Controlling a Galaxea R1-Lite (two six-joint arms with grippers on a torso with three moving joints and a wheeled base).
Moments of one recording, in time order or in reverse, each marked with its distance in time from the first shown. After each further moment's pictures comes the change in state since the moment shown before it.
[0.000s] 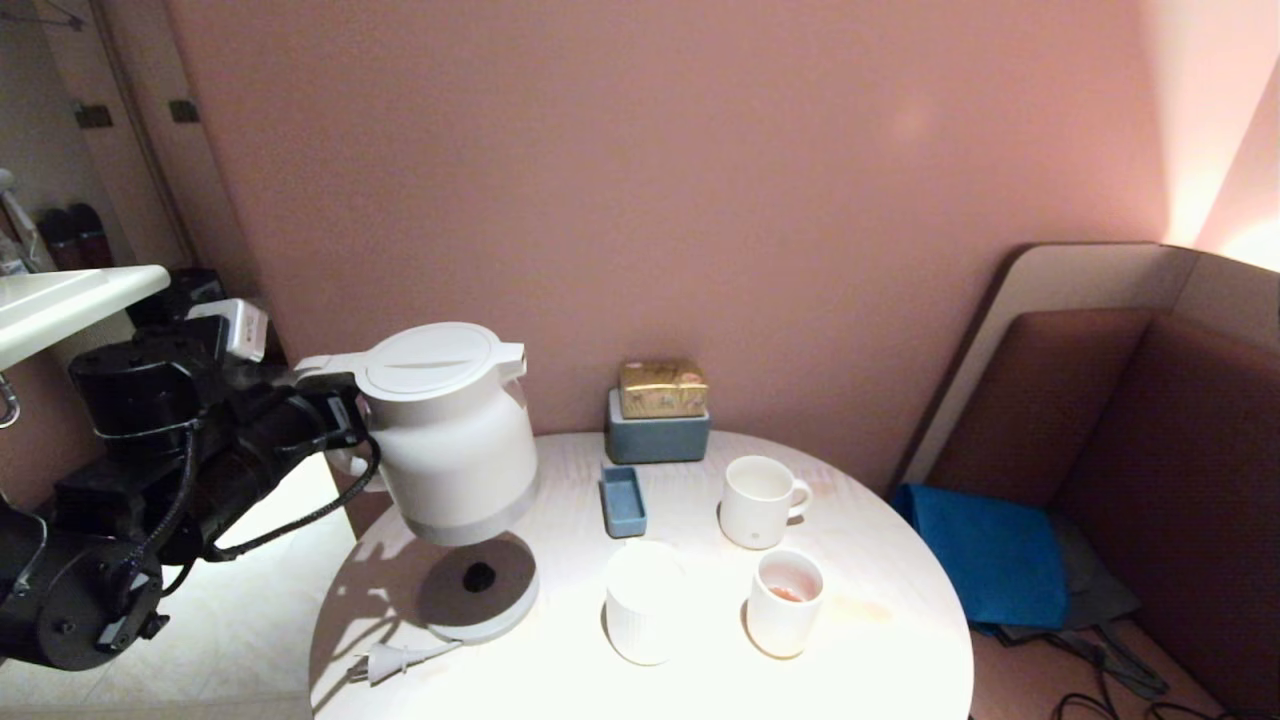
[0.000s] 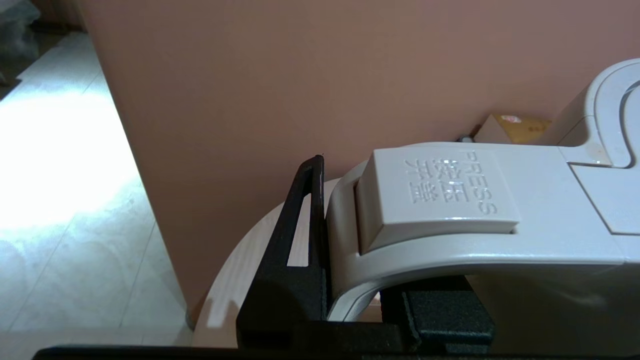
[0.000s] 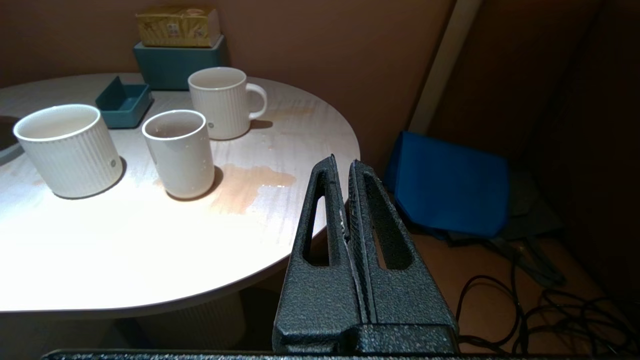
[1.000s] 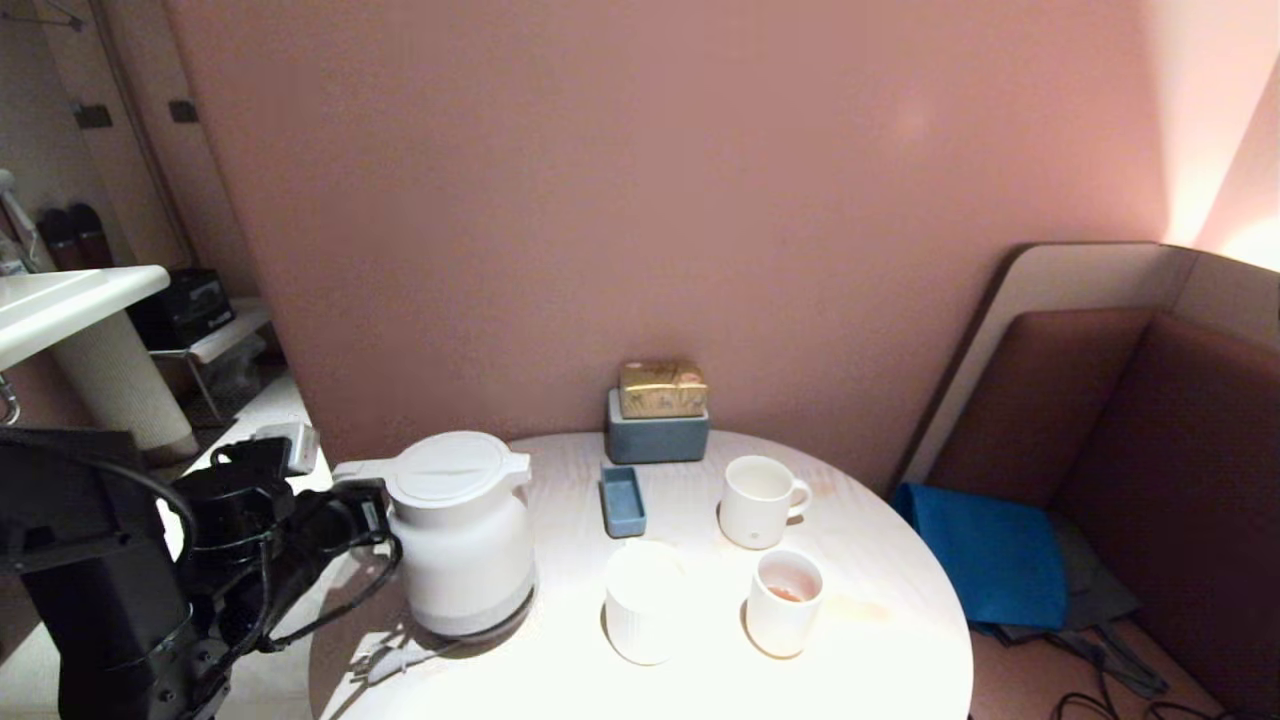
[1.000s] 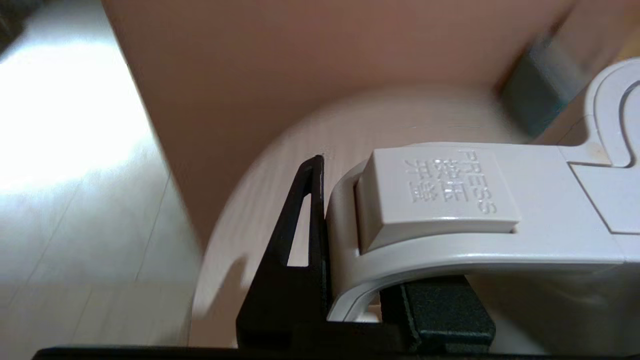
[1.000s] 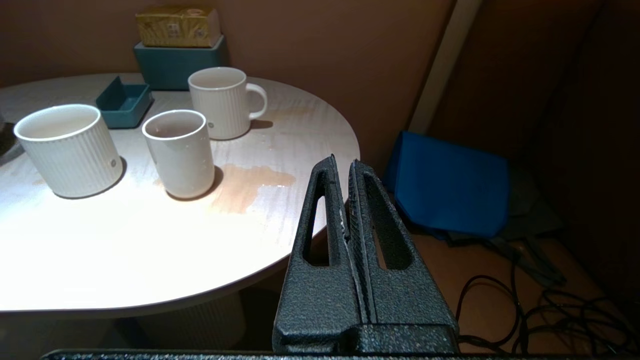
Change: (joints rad) left arm 0.020 0.361 0.206 -0.423 0.005 0.030; right arm 0.000 0.000 0.000 0.000 0.000 0.000
